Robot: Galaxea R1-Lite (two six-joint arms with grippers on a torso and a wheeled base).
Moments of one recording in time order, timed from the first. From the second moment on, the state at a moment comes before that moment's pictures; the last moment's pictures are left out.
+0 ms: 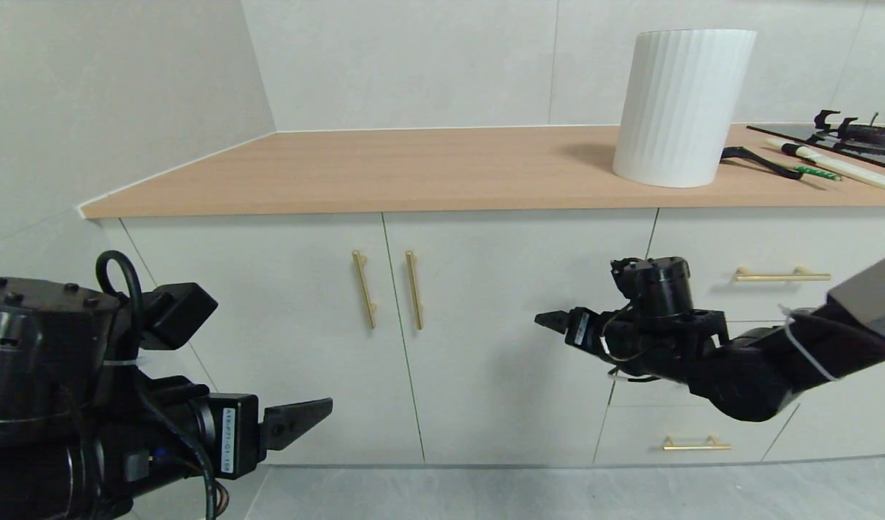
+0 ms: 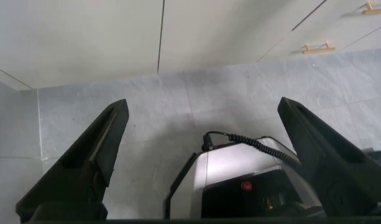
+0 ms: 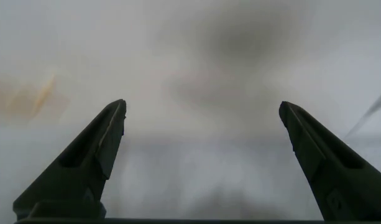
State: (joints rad) left arm -0.50 1.27 -0.66 0.02 0.11 -0.35; right arm 0.48 2.02 -0.95 -0.62 0.03 0.65
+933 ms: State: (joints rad) left arm -0.38 0.83 -0.64 0.01 0.17 -0.24; right arm 0.42 1.09 -0.68 -0.33 -0.18 0.23
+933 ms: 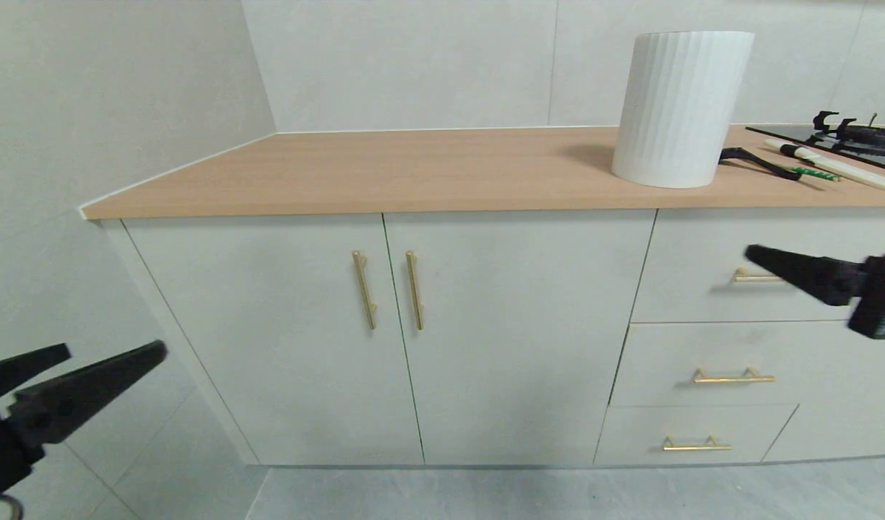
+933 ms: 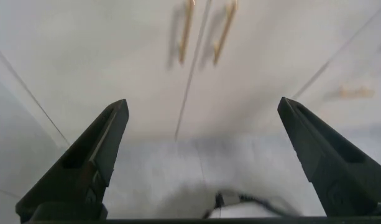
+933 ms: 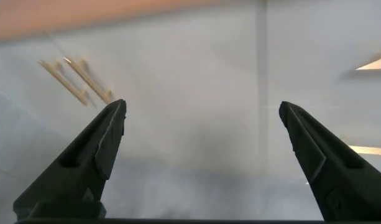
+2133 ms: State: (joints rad) left arm 0.00 0.01 -0.47 0.31 0.17 -0.07; right arm 0.00 0.01 -0.47 0.30 -0.23 0.02
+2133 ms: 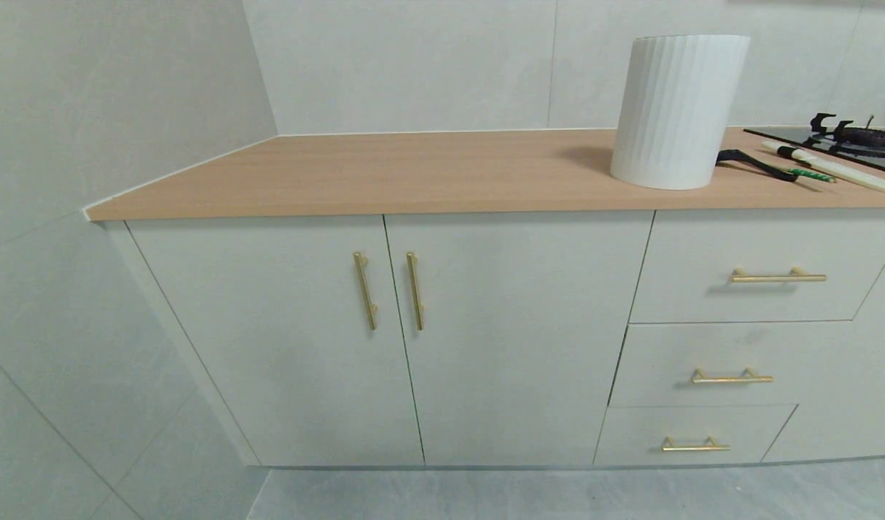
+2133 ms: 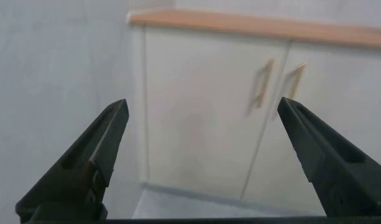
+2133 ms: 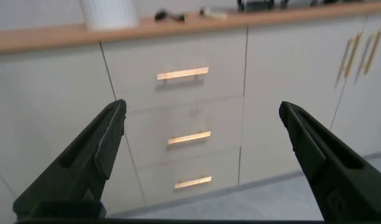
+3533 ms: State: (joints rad) left arm 0.00 0.00 0.00 0.00 0.03 0.00; right arm 0.00 0.00 0.00 0.01 -0.05 0.00
